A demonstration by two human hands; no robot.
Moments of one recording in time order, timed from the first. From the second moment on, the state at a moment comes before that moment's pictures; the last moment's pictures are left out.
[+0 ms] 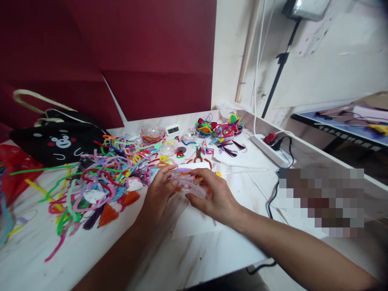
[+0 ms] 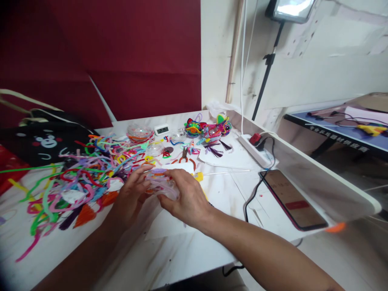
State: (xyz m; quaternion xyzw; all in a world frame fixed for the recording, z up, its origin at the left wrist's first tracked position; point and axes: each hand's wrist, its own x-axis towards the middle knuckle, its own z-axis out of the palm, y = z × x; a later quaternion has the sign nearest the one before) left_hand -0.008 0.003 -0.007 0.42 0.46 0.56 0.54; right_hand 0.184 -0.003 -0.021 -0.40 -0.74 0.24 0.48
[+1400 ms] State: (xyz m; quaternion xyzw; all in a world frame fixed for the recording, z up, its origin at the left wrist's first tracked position) left_hand -0.023 0.004 -0.003 0.52 0.44 0.47 0.56; right_hand 0.189 -0.004 -0.011 -0.36 -0.82 0.21 0.40
